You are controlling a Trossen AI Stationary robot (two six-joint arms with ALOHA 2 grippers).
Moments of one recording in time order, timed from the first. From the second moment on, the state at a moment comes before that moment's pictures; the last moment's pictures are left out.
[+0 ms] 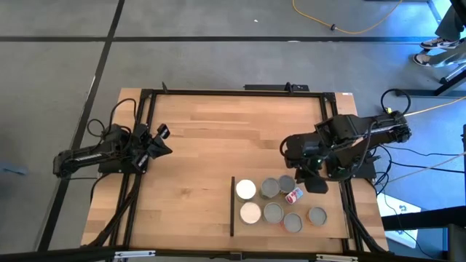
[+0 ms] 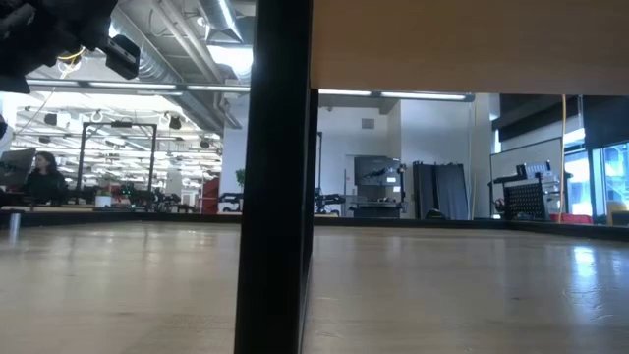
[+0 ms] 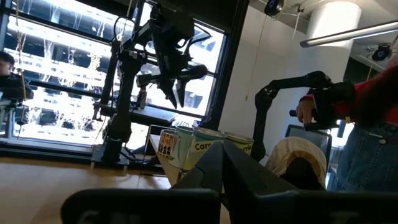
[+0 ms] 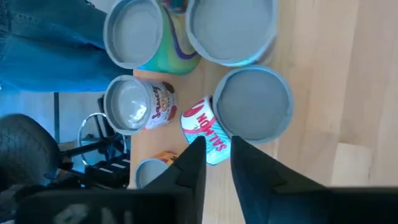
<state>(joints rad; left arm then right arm) 0.28 0.01 0.04 0.40 0.55 -0.49 0.28 1.41 1.63 -1.40 -0.35 0.32</state>
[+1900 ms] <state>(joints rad) 0.28 0.01 0.04 0.37 0.54 -0.49 0.58 1.43 1.60 -1.40 0.04 0.05</state>
